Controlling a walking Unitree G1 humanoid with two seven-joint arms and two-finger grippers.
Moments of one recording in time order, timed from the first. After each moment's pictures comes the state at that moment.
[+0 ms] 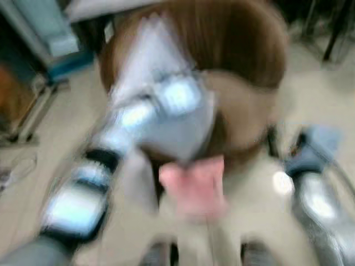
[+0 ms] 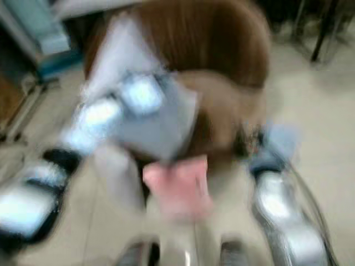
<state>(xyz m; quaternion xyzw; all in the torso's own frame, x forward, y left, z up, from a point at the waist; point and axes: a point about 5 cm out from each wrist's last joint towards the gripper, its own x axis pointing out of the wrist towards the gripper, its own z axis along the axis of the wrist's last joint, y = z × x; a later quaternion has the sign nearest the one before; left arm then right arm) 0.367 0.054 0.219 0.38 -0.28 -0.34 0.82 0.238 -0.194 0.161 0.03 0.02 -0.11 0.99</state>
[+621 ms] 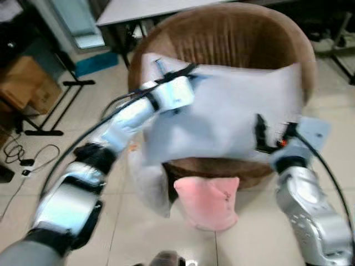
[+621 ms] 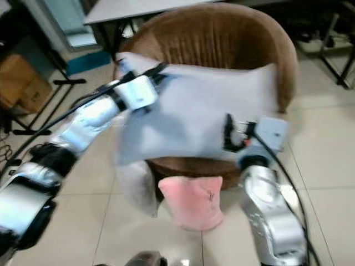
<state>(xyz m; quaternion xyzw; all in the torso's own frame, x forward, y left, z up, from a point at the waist) 0.372 0.098 0.217 0.42 -0.25 -0.29 0.83 0.257 -0.171 0.165 0.05 -0.01 -0.07 1.00</state>
